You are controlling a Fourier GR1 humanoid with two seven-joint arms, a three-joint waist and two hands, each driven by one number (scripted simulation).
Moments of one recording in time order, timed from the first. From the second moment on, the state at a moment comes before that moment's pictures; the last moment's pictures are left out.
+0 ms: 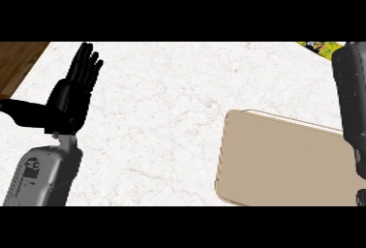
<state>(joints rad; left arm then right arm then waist) -0.36 0.18 0.01 -1.54 0.14 0.09 0.06 -1.01 -0.34 -0.26 -1.01 1.66 -0.12 1.04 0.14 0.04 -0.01</state>
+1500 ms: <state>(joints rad) -0.31 0.20 0.09 -1.52 0.13 0.10 0.05 -1.03 -0.57 -0.53 -0.44 1.61 -0.47 0.91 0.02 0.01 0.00</state>
